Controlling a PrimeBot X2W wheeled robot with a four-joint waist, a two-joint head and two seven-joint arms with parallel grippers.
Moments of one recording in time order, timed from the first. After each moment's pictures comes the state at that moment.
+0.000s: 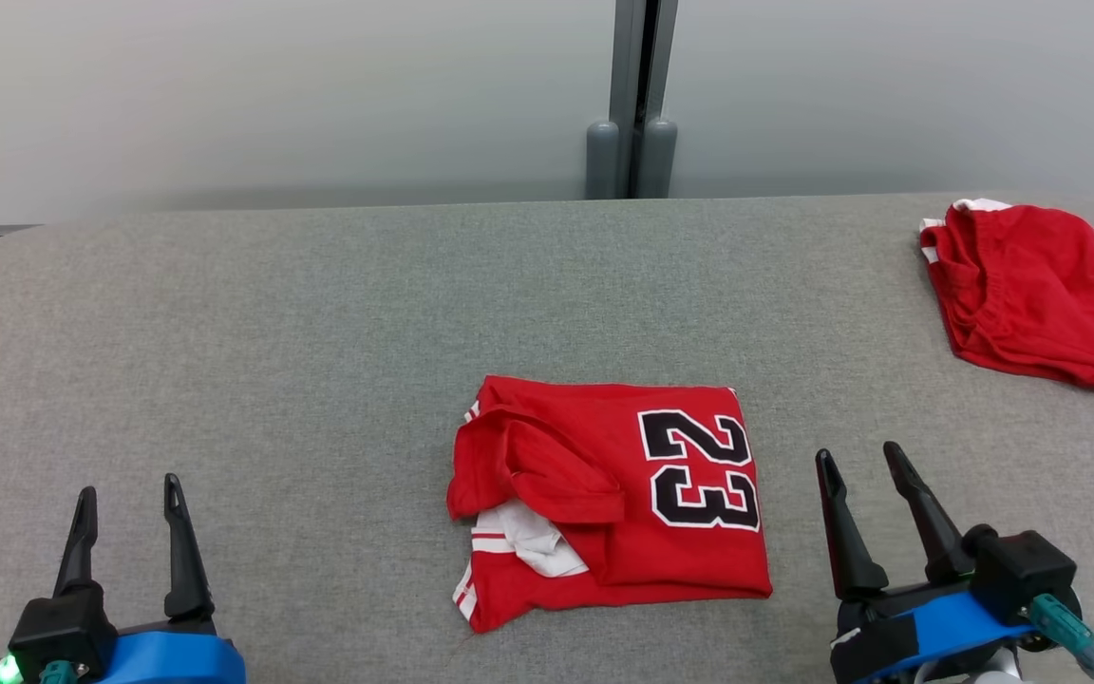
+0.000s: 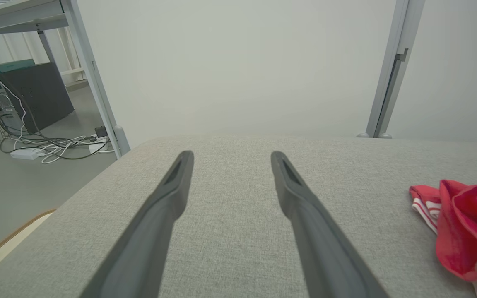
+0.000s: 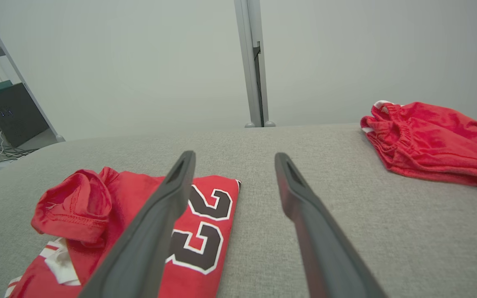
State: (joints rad) left arm 0.00 0.07 0.18 0.22 -0.02 -0.06 -0.26; right arm -0.06 -0.05 0.06 0.22 0.20 0.13 -0.26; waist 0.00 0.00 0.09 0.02
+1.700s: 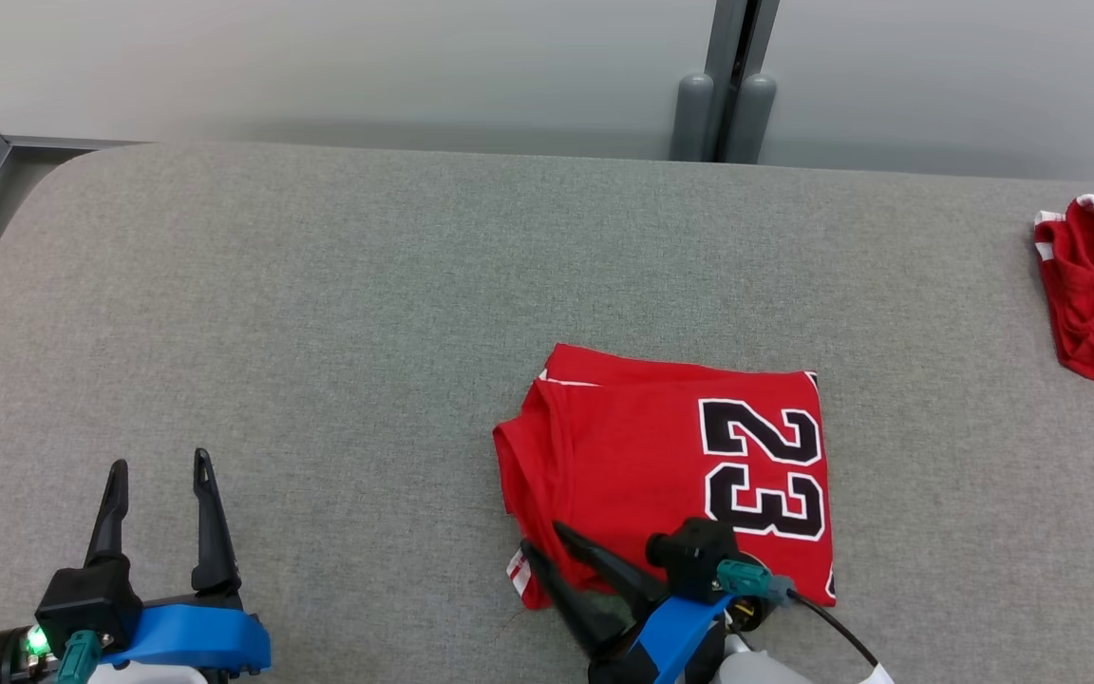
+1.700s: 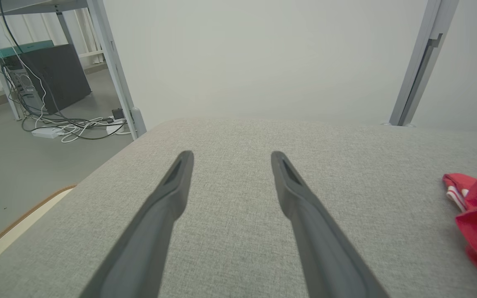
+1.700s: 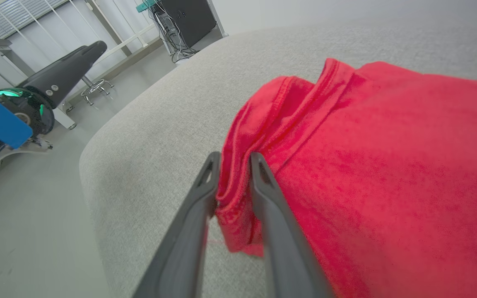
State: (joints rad) left arm -0.04 0.06 0.14 0.25 -0.04 -0.06 -0.26; right arm -0.41 -0.05 0.81 0.62 0.60 0.13 -0.26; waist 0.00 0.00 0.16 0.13
